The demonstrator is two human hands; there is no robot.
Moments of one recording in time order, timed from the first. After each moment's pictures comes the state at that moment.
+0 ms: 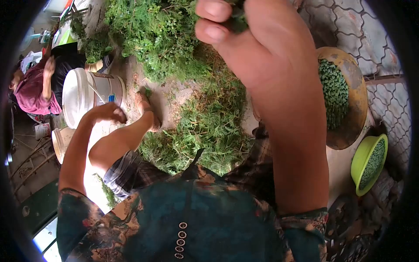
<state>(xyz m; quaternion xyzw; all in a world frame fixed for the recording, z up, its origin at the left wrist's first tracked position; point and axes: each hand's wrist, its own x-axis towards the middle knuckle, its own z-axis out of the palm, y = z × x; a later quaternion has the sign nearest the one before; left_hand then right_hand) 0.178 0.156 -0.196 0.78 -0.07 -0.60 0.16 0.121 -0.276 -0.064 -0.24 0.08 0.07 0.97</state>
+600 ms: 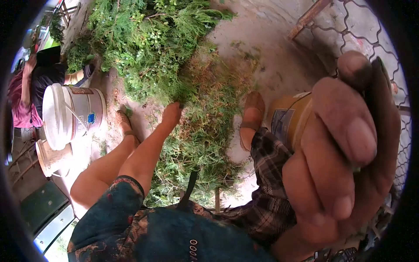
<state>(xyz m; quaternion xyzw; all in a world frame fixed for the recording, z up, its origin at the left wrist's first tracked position) 0.169 -0.053 -0.482 0.95 -0.02 -0.28 0.16 0.106 -0.356 -0.065 -0.30 0.04 0.07 0.95</state>
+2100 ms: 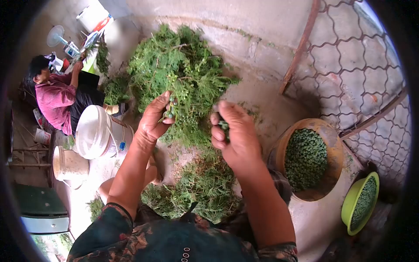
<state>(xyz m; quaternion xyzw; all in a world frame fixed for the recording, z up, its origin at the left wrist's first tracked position) 0.209 -0.075 -0.113 0.48 0.06 -0.21 0.85 0.121 -0.279 -0.083 -0.31 0.12 0.09 0.94</state>
